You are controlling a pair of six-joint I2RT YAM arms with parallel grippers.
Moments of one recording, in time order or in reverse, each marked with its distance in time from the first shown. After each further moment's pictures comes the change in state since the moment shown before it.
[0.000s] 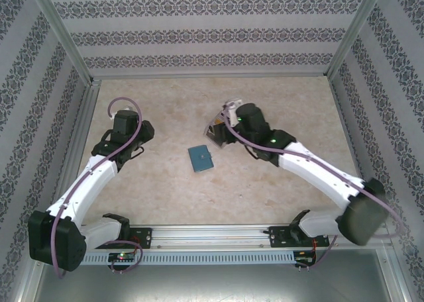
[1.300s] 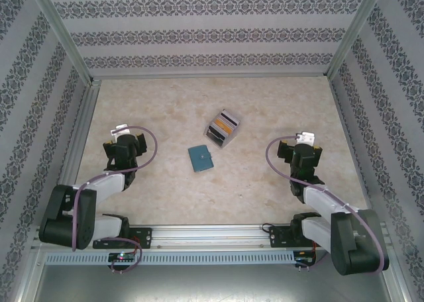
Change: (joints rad) left arm 0.110 0.181 -0.478 0.866 -0.329 0.529; right arm -0.599 -0.187 -0.824 0.753 0.262 -0.156
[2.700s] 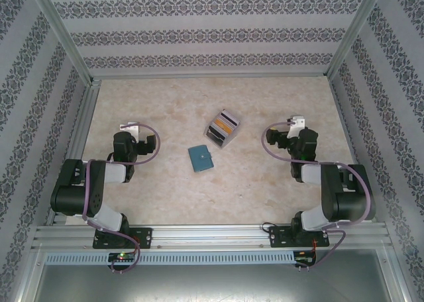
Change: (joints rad) left arm 0.098 0.243 0.035 0.231 0.441 0.137; right arm -0.106 0.410 0.153 0.368 -0.517 -0.047
